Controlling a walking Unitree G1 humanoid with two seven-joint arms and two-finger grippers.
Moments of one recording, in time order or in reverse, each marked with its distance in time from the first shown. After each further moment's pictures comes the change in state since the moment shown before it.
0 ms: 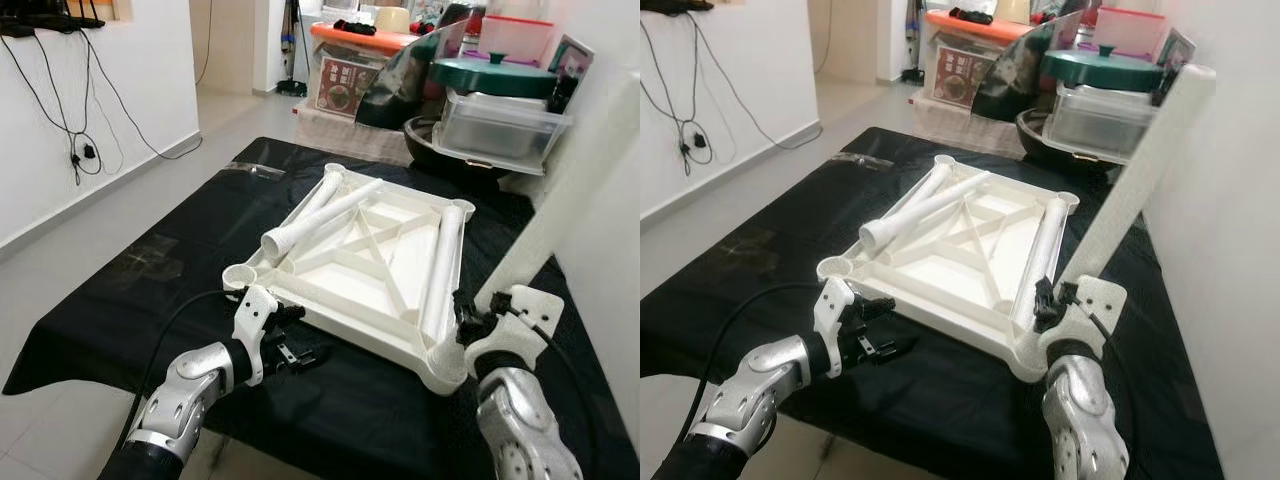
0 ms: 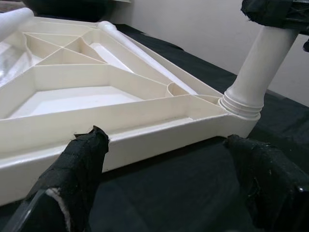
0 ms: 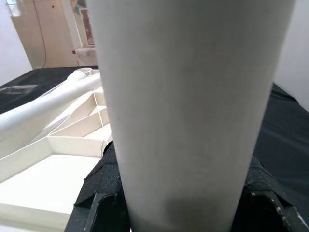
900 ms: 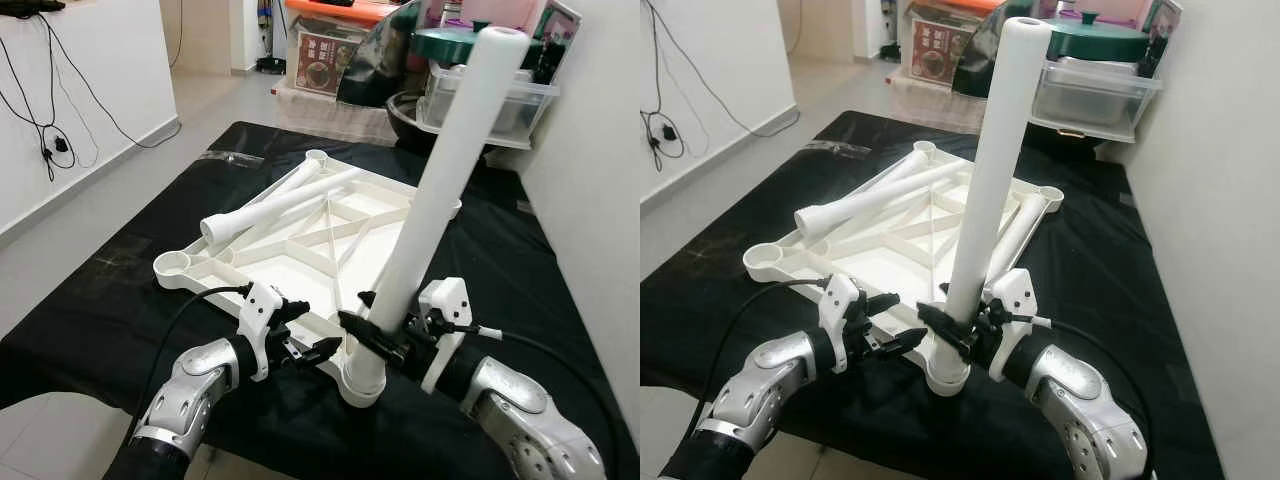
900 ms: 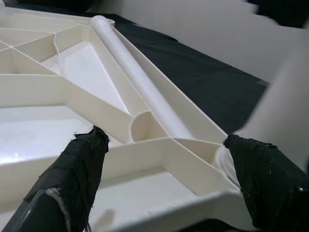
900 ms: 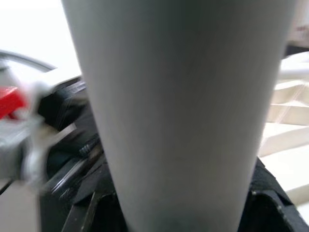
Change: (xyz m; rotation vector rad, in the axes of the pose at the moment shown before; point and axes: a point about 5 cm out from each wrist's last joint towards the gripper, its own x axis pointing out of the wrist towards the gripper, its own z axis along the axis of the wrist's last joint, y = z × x) left arm 0.002 0.001 0.004 0.021 -0.011 0.004; right arm -0.013 0.056 0.003 -0.075 0.080 0.896
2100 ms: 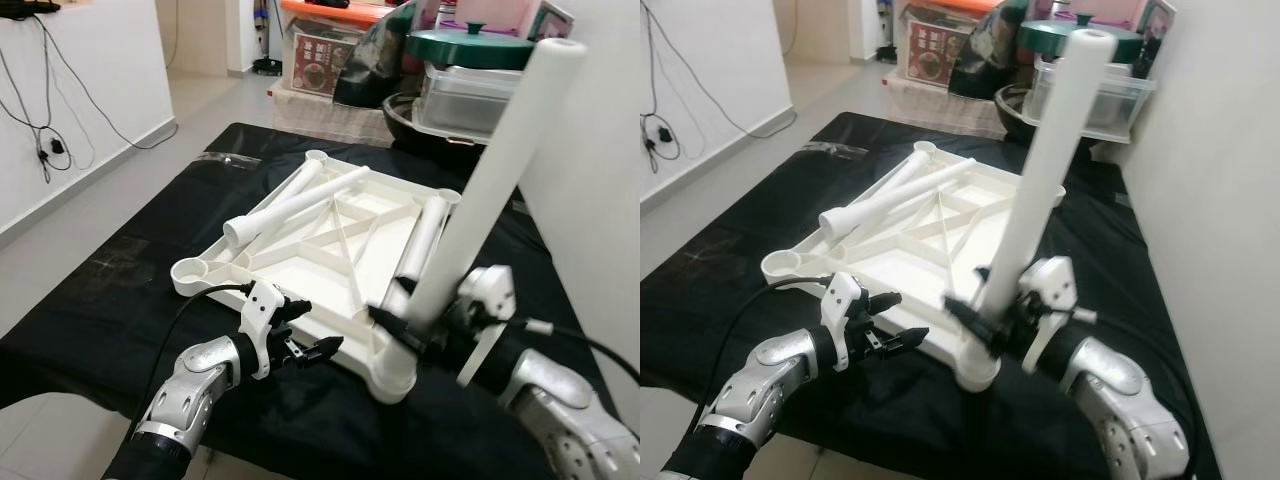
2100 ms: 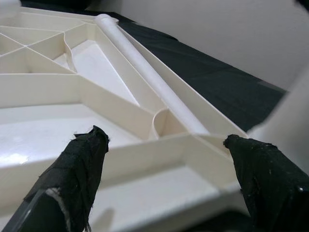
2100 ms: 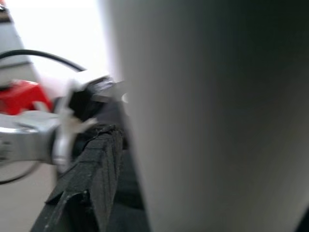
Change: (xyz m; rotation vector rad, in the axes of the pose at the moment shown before) left arm 0.005 0.000 -0.001 -0.009 -0.004 -0.004; right arm -0.021 -0.004 0.009 -0.025 0.012 0.190
